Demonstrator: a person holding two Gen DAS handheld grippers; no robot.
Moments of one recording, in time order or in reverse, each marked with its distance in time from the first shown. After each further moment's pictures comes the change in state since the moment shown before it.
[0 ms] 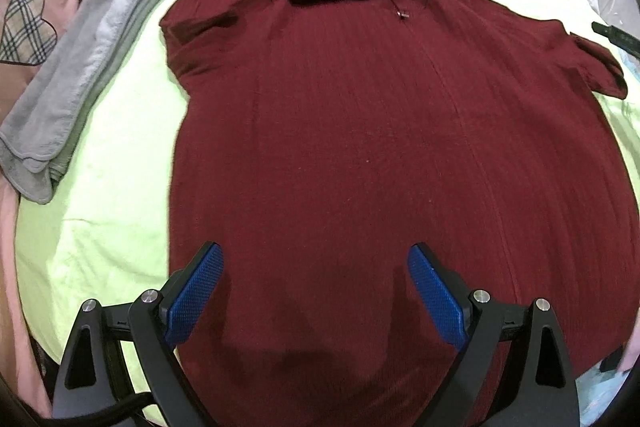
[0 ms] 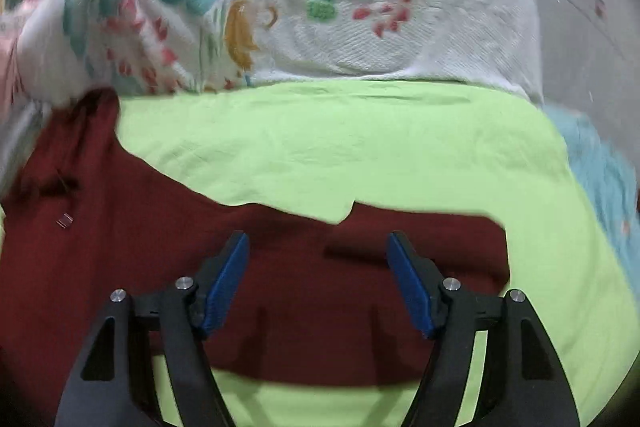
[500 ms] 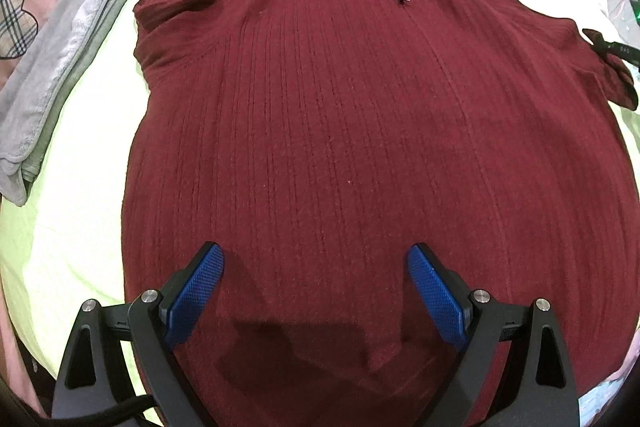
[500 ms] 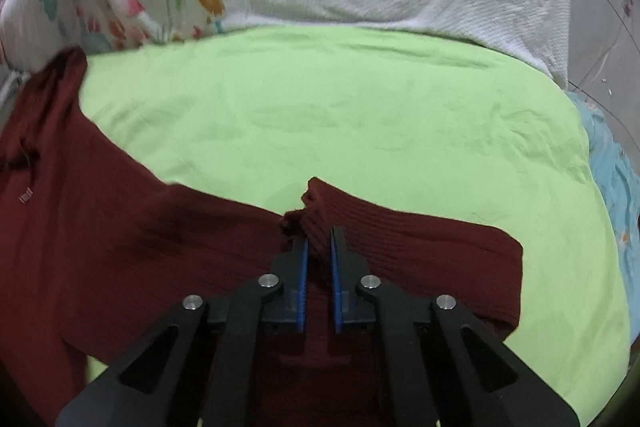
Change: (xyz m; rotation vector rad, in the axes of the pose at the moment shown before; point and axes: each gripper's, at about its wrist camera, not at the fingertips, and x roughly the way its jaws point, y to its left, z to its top) left arm 0.025 -0.013 0.018 -0.031 0.040 -0.035; right arm 0.050 -0.033 -0.001 -0.005 0.137 0.031
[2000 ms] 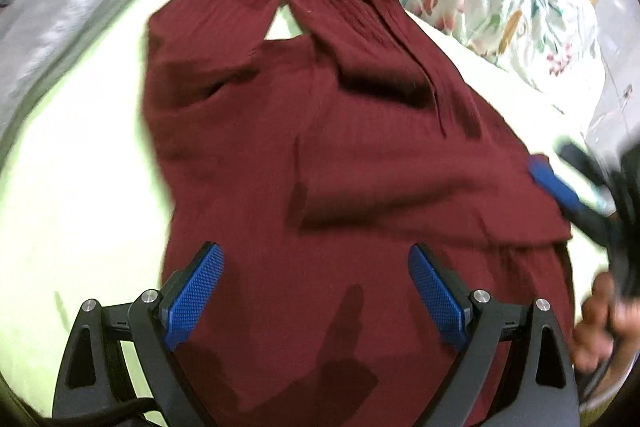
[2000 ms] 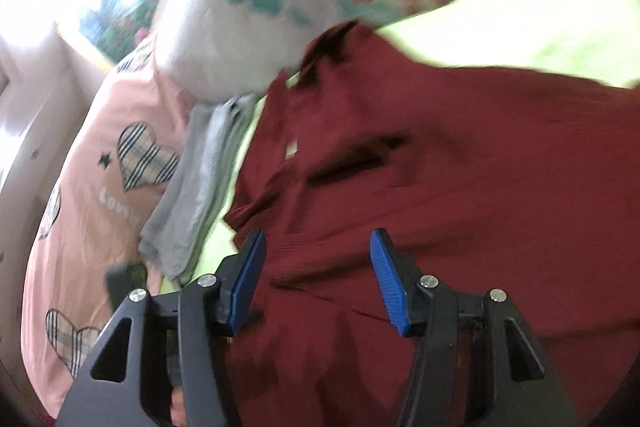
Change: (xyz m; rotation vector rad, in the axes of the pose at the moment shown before) left arm 0.023 0.098 0.090 -0.219 -0.118 -0.262; right arm -0.041 0.287 -0.027 0.290 0.029 0.765
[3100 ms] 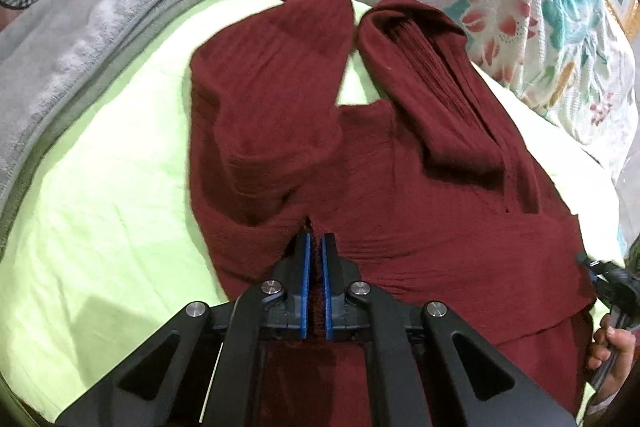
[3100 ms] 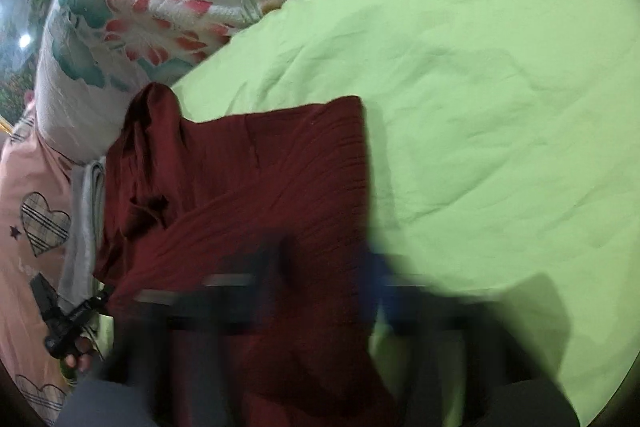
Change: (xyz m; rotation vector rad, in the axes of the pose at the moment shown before) left arm 0.006 0.039 0.040 -0.077 -0.092 0.101; right arm -0.046 -0.156 0.039 0.175 0.007 -0.353
